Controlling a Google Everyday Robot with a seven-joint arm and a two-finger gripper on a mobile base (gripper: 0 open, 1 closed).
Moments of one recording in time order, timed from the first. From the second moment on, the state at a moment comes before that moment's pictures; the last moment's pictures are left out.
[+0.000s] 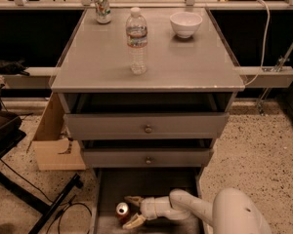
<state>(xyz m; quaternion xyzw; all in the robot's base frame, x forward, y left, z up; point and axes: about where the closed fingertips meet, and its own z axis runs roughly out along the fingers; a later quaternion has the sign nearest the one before) 0.478 0.089 0.178 -0.53 0.59 0.46 0.40</state>
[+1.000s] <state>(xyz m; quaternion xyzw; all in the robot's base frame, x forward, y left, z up) 0.463 0.131 0.161 -0.52 0.57 0.49 0.42</state>
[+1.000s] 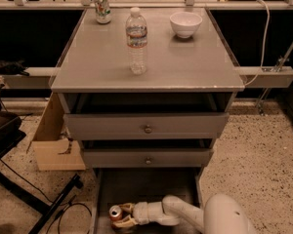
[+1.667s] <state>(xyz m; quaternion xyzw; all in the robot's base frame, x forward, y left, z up) 0.461 0.107 0.201 -0.51 0.56 0.48 0.45</state>
